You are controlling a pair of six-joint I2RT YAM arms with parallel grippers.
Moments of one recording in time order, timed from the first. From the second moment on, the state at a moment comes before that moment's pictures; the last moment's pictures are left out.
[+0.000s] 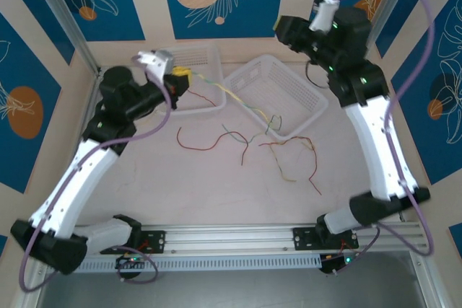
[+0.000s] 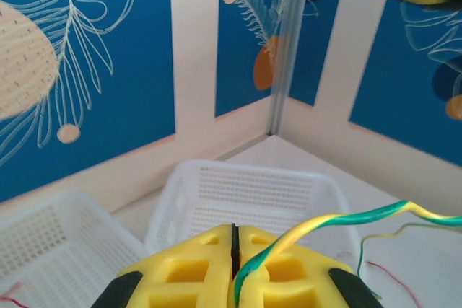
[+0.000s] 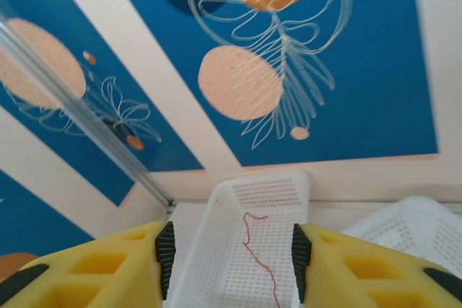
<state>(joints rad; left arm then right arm) -0.42 1.21 1.34 -0.23 0.36 0.01 0.32 1.41 1.90 -0.62 -0.13 0.47</state>
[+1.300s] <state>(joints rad) -0.72 2.40 2.64 -0.69 0.25 0.58 0.05 1.04 0.89 -0.30 -0.39 0.45</state>
